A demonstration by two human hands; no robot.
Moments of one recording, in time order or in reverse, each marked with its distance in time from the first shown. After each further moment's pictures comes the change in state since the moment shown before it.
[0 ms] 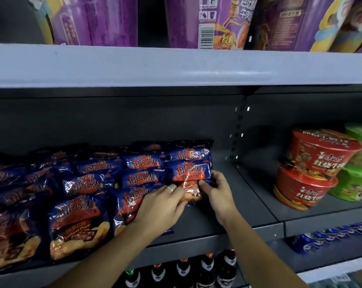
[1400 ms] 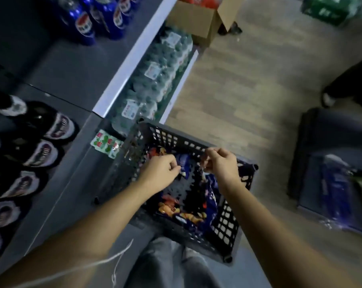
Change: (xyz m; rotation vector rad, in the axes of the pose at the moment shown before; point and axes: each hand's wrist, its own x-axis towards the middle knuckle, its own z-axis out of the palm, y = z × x) left_hand -0.244 0.337 0.221 -0.554 -1.355 0.288; right_hand -0.396 0.288 -0.262 0.176 1.037 0.697
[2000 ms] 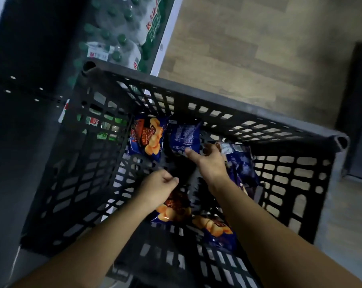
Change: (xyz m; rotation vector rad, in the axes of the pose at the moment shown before) left_hand 0.108 -0.146 0.180 -0.342 -0.272 -0.407; right_hand 0.150 0.198 0.068 -0.106 -0.036 0.317
